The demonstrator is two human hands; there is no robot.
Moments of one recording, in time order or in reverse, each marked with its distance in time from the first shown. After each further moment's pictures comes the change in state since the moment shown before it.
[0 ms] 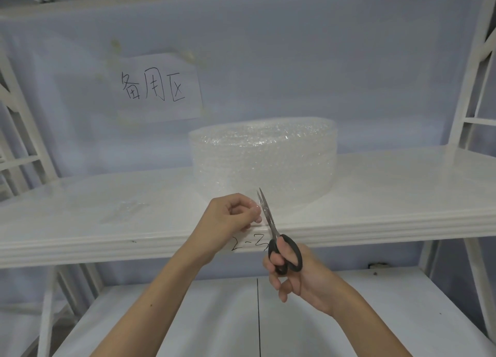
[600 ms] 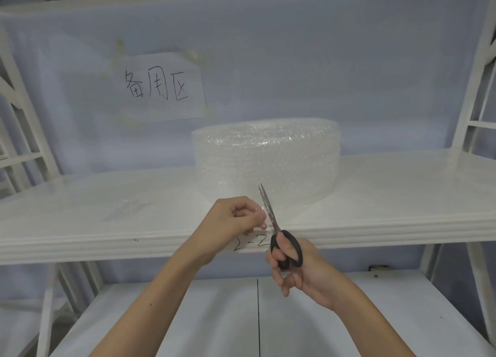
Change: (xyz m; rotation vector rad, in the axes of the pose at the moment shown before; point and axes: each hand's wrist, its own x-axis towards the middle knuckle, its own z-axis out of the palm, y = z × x) left_hand -0.002 0.003 -0.003 0.038 -0.086 0.013; right_hand 0.005 -0.009 0.003 -0.075 0.042 -0.025
